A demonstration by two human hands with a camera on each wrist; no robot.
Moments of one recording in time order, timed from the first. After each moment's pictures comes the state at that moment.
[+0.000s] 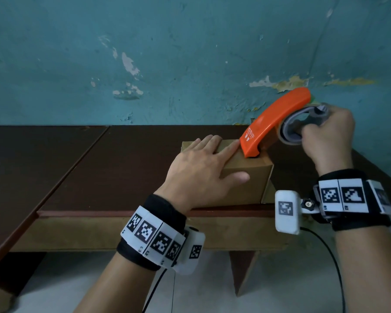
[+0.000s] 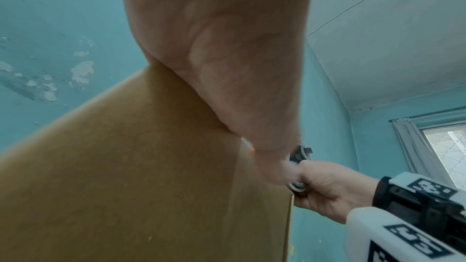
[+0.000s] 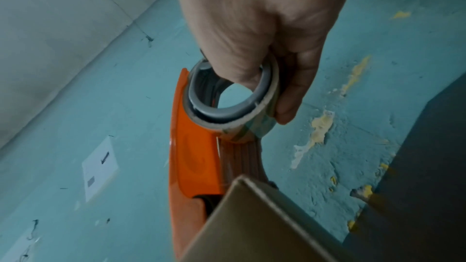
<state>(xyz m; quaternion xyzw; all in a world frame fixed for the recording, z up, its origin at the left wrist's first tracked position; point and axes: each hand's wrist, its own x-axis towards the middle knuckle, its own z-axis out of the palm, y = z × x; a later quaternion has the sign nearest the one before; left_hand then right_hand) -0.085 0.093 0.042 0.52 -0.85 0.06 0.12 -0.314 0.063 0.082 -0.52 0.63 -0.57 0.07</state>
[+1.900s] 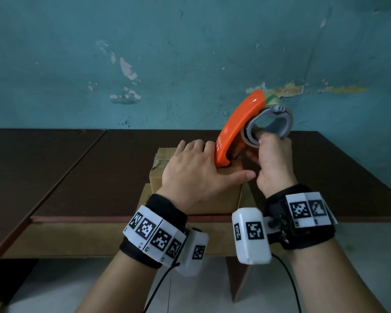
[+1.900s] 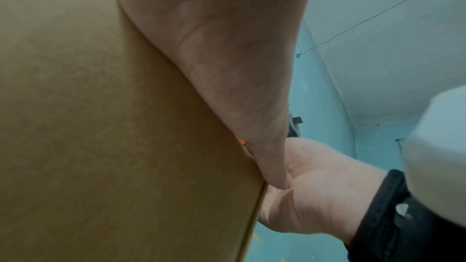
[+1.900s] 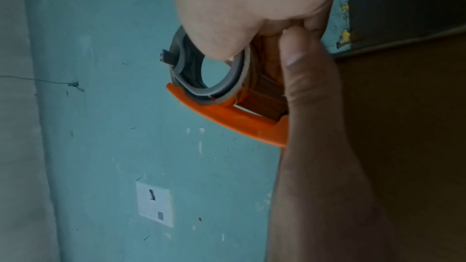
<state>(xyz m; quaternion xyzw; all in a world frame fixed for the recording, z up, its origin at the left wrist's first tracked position) -0.090 0.087 0.045 0.59 -0.79 0.05 0.16 -0.237 0.071 0.069 -0.35 0.49 -0.69 0.41</state>
